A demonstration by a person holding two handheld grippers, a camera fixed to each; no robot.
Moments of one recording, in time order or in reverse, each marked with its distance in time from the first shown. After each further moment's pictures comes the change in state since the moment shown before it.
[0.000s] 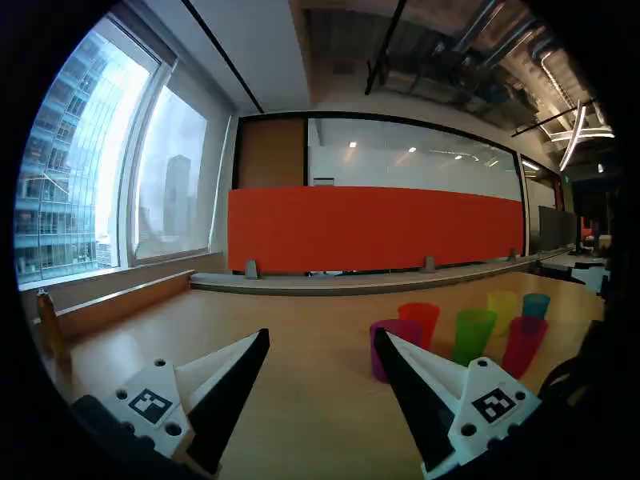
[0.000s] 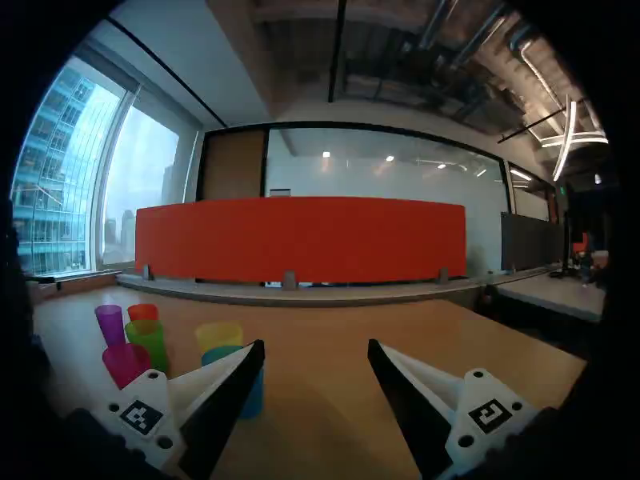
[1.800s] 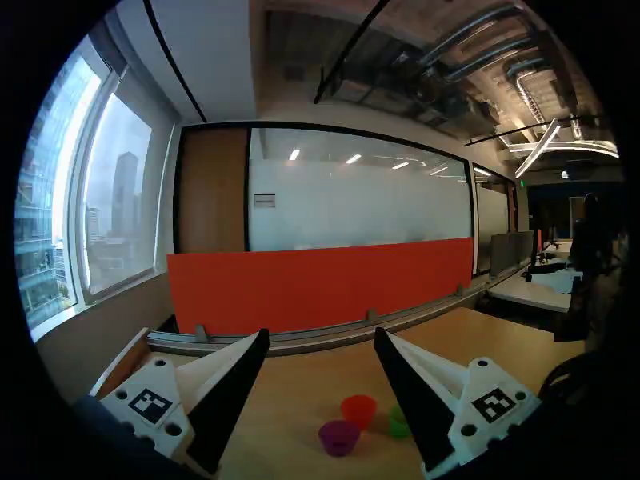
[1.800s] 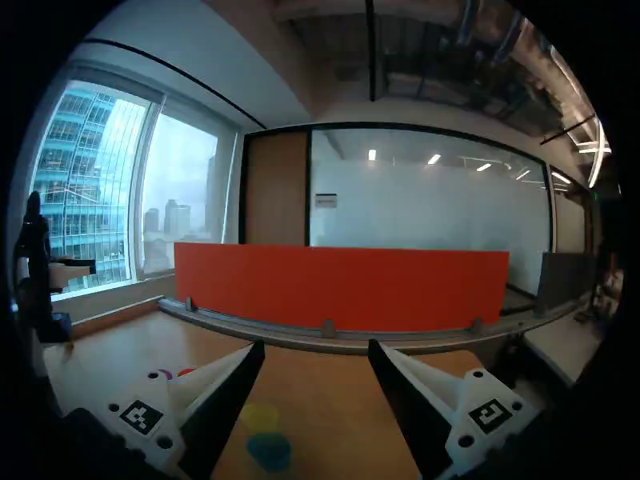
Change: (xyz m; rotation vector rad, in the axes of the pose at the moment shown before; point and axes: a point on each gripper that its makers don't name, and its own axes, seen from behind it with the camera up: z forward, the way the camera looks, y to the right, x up) left arm 0.232 0.058 0.031 -0.277 0.000 0.024; right arm 0.213 -0.017 0.014 0.233 -0.052 -0.019
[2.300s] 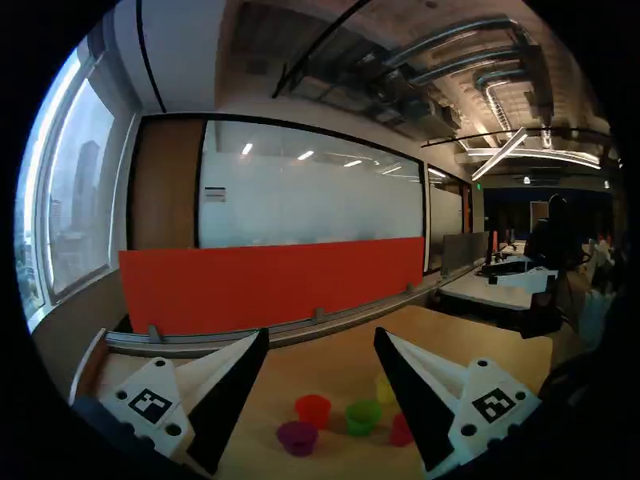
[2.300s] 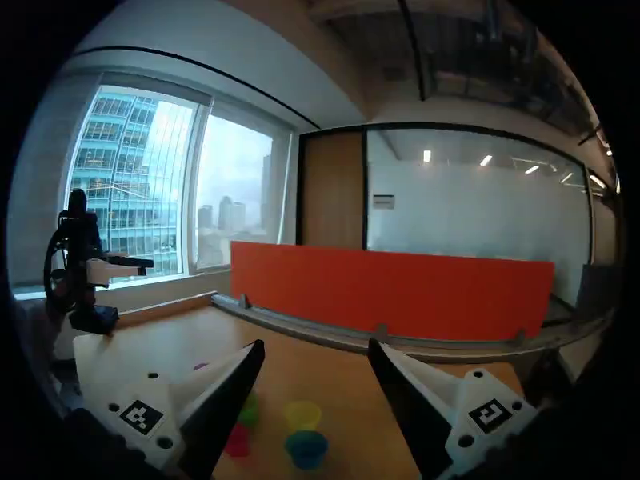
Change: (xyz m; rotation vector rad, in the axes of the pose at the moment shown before) left arm 0.004 0.051 0.000 -0.232 -0.018 -0.018; right arm 0.013 -0.050 -0.016 0.255 -0.009 -0.029
